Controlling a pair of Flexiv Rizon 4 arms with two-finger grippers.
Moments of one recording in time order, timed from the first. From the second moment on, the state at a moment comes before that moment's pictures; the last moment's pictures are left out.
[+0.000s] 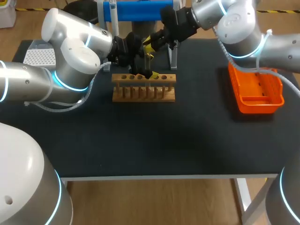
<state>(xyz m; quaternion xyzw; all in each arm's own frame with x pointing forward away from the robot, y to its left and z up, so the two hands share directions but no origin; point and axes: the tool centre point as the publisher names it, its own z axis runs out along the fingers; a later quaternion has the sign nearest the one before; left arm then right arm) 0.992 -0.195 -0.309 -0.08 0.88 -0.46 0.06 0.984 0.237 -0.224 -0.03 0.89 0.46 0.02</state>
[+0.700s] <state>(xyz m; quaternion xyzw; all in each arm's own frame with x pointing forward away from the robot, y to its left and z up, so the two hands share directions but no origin) 0.992 -0.195 -0.309 -0.08 0.88 -0.46 0.06 0.983 0.235 -0.234 -0.03 0.89 0.46 0.01</state>
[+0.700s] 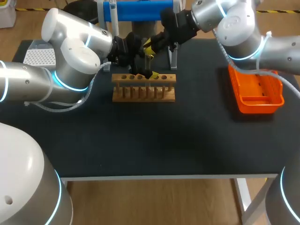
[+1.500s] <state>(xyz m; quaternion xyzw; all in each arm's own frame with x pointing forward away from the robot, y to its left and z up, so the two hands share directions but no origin) 0.992 -0.195 -0.309 -0.08 0.88 -0.46 0.06 0.985 0.216 -0.230 -0.03 0.85 0.52 0.01</state>
